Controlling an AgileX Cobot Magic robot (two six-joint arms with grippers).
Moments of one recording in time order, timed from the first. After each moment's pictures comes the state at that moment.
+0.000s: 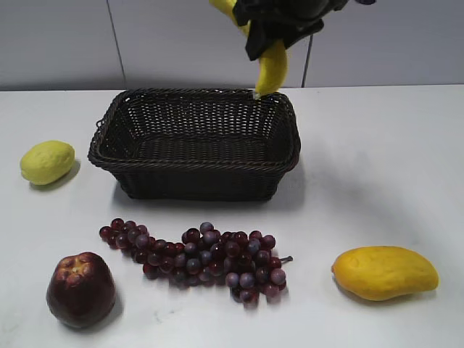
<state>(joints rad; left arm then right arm) 0.00 0.00 -0.50 -0.08 1.09 0.05 0.51 2.02 -1.92 0.19 0.98 -0.06</state>
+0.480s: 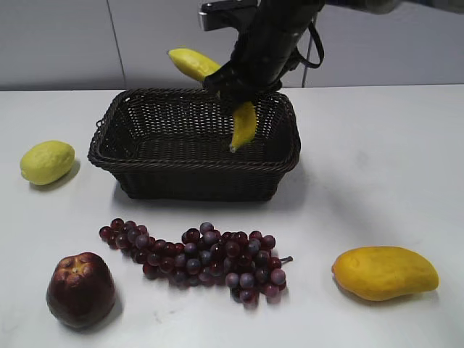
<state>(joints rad) 0.00 0.00 -0.50 -0.08 1.09 0.05 0.56 2.22 -1.92 0.19 0.90 -0.11</state>
